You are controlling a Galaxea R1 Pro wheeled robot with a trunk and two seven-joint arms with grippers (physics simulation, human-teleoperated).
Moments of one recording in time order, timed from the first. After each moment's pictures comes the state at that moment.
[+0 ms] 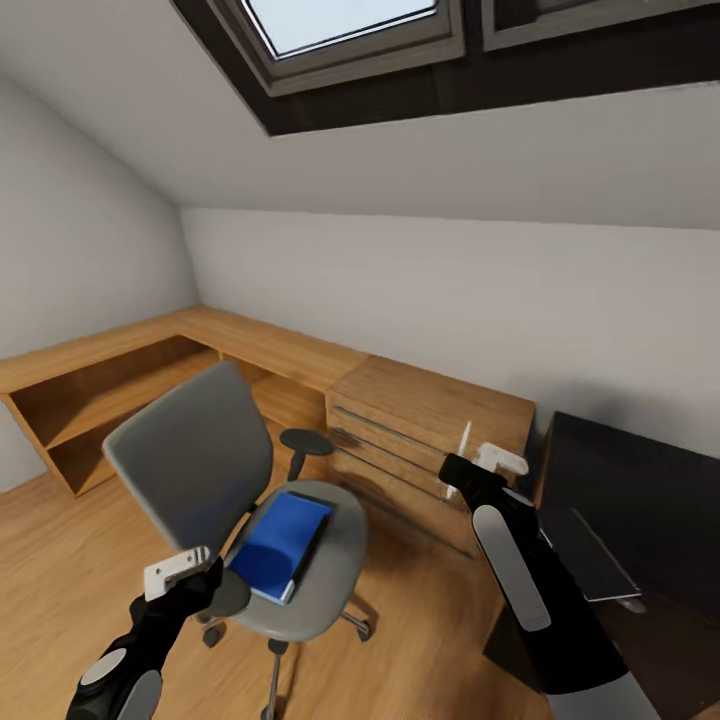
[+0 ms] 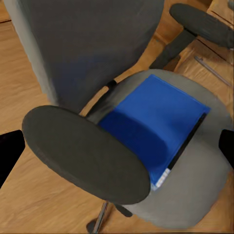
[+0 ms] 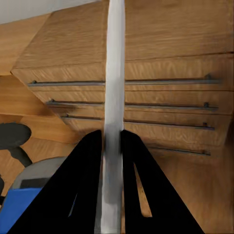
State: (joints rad) left arm -0.01 0.10 -0.05 -1.62 0.44 0.38 0.39; right arm -0.50 0.02 0.23 -1.51 -0.67 0.53 -0.69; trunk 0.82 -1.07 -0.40
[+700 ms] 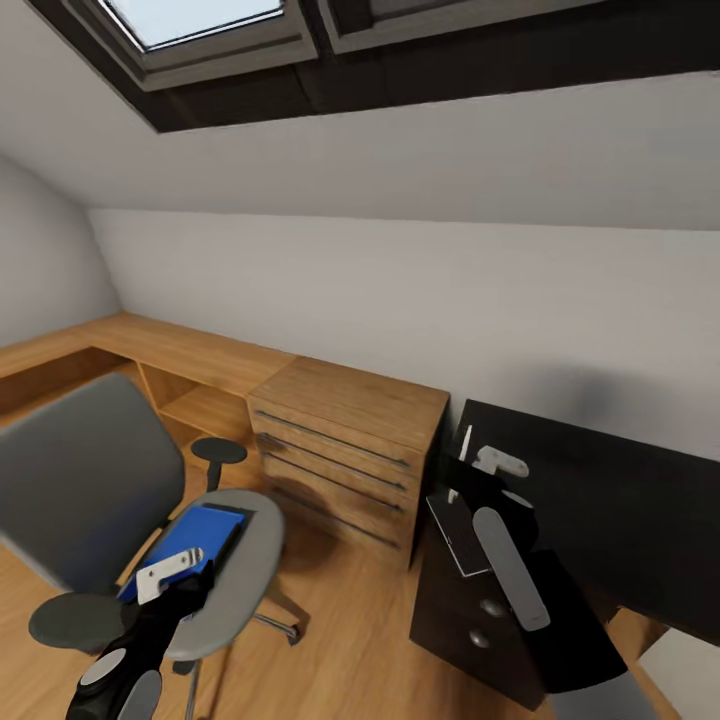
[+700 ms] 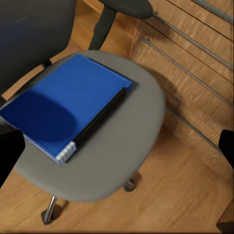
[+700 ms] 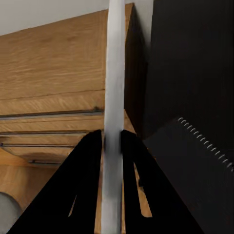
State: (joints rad) left arm -0.01 0.10 -0.05 -1.62 0.44 0.38 0.46; right arm -0.50 0.02 0.23 -1.49 -0.67 0.53 -0.69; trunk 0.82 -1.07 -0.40
